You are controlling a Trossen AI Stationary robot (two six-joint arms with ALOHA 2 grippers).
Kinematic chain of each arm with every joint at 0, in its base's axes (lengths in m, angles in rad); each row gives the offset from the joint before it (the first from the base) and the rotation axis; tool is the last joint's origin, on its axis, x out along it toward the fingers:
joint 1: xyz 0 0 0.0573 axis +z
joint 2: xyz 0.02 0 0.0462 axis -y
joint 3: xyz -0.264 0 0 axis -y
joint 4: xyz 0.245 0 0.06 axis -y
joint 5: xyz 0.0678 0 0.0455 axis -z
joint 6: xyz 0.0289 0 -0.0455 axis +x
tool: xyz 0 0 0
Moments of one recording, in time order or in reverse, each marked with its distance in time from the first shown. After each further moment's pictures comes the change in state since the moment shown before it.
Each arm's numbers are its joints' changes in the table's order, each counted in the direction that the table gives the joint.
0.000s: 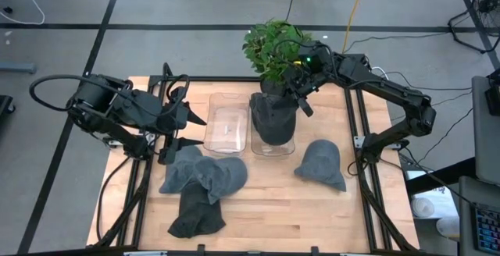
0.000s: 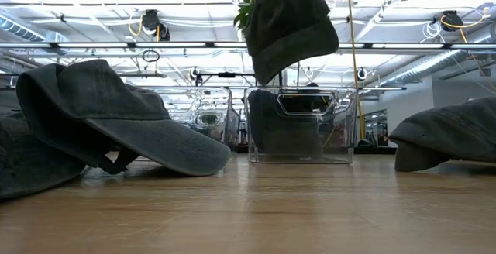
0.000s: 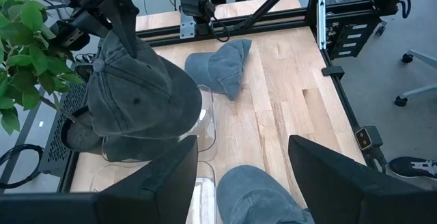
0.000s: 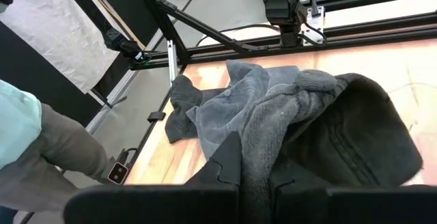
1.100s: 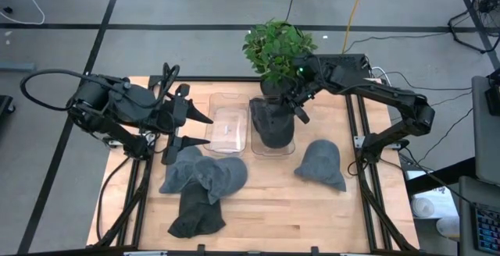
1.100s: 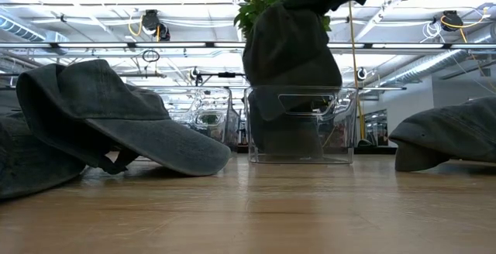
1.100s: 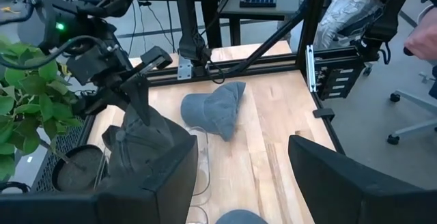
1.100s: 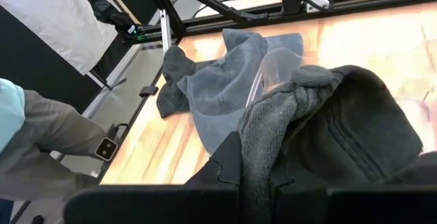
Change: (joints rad) left arm 0.000 0.000 0.000 0.160 0.002 0.027; right arm 0.000 -0.012 -0.164 0.076 0.003 -0.070
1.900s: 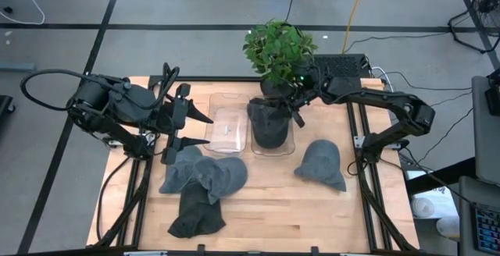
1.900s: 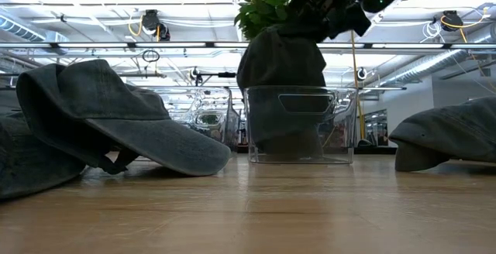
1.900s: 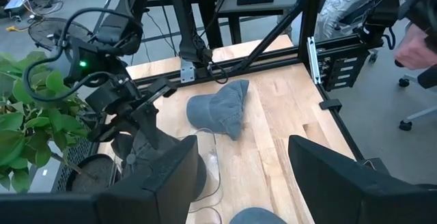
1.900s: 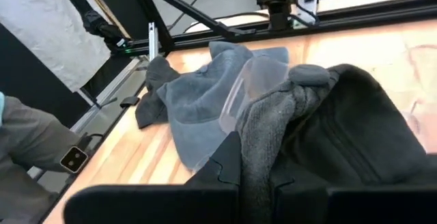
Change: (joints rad) left arm 0.000 0.000 0.000 -0.002 0.000 0.086; right arm -0.031 0.000 -0.277 0.442 -0.038 0.067
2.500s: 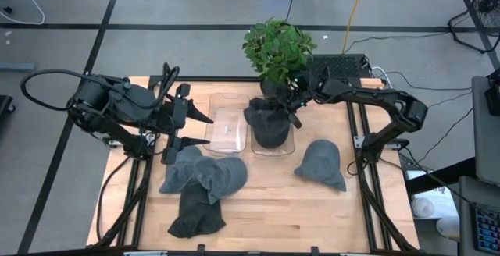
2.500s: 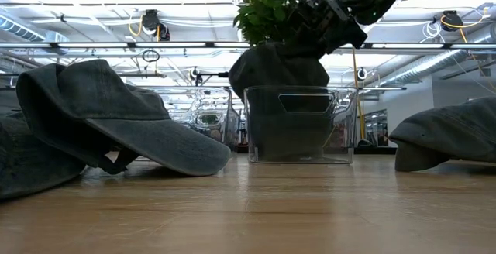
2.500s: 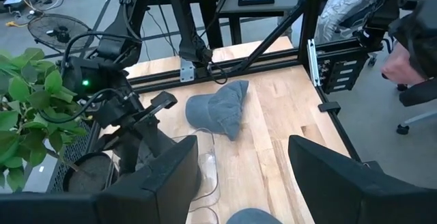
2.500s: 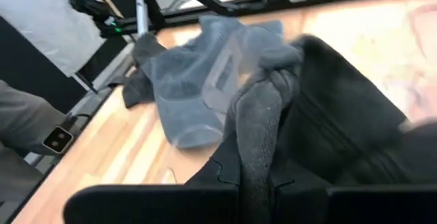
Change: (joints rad) left arm 0.000 0.000 0.000 0.001 0.000 -0.022; right arm -0.023 -0.082 -0.009 -0.029 0.011 -0.090
